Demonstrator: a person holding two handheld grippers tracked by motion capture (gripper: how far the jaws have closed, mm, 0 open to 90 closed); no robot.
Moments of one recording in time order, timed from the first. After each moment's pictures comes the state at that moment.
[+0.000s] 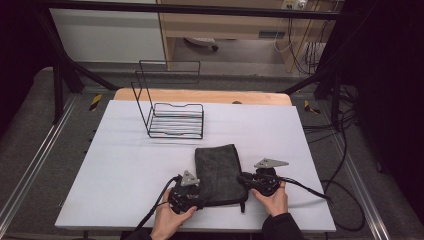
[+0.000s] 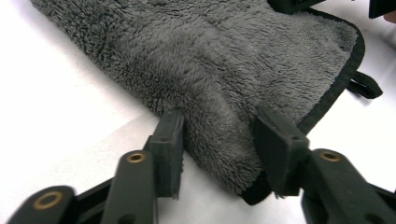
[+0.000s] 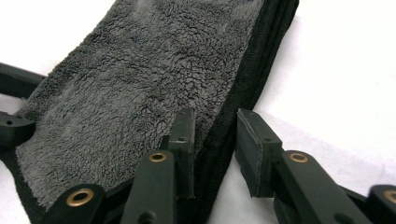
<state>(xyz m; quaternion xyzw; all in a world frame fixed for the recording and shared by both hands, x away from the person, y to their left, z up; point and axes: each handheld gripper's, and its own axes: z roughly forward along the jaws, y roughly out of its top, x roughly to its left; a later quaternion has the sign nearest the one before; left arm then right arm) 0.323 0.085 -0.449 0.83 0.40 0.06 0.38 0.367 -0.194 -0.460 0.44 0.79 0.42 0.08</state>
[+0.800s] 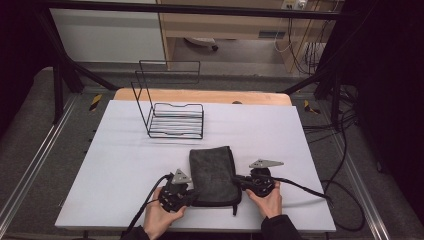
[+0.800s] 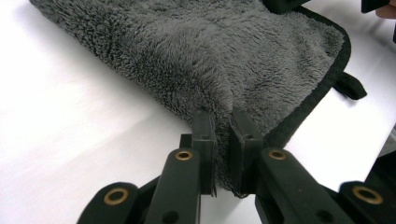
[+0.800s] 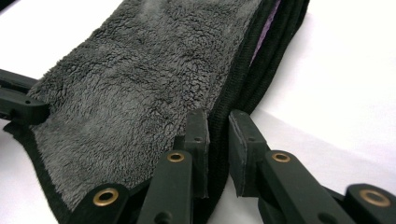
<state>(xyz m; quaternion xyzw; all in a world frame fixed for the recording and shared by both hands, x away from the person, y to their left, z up) 0.321 0.115 -0.432 0.85 0.38 0.05 0.37 0.364 -0.177 -0.458 0.45 0.78 0.43 0.05</state>
